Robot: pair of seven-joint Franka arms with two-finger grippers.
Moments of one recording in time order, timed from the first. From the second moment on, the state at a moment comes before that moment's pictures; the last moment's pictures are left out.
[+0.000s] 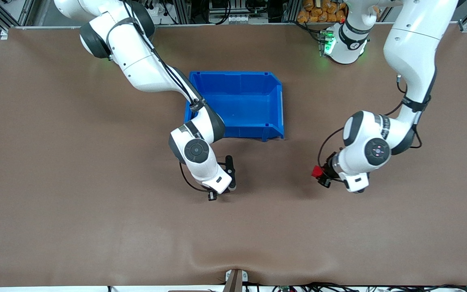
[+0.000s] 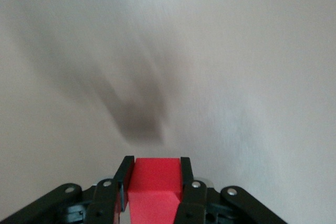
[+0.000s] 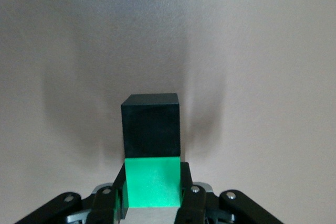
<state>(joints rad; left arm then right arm) -0.10 0.58 -0.23 -1.78 0.02 2.29 -1.40 0.62 1.04 -0.05 -1.08 0.02 2.18 -1.02</state>
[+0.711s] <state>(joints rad) -0.17 0.60 -0.30 -1.68 -0.06 2.22 -1.41 0.63 1.02 -0.06 -1.07 0.04 2.04 -0.88</state>
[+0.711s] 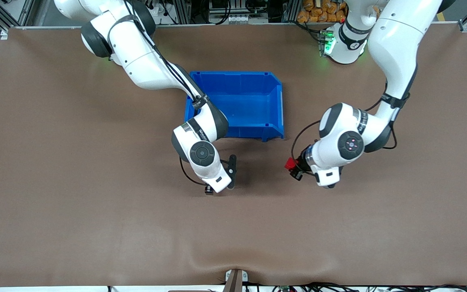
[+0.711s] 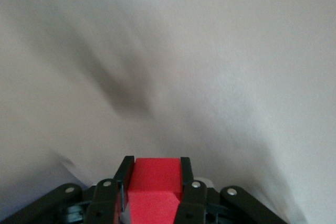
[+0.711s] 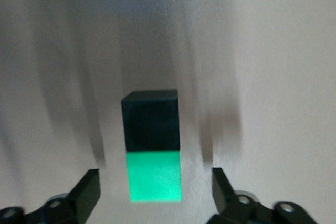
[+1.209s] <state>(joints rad) -0.22 0.66 -0.30 -1.61 -0.10 2.22 -1.47 0.59 0.89 -0.12 -1.07 0.04 1.85 -0.65</state>
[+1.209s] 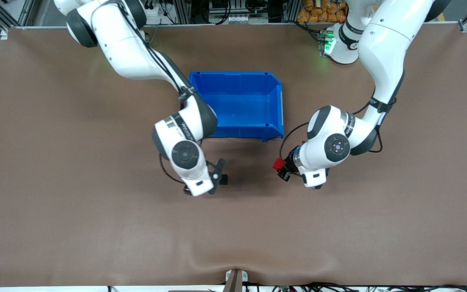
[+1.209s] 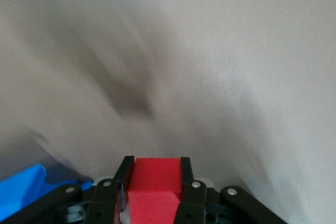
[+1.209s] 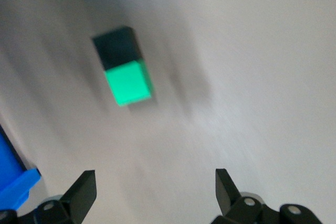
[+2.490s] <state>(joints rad) -0.49 0.84 -0.11 -1.37 -0.10 2.27 -1.73 0.36 0.47 -0.40 -1.37 0.13 1.78 -0.22</state>
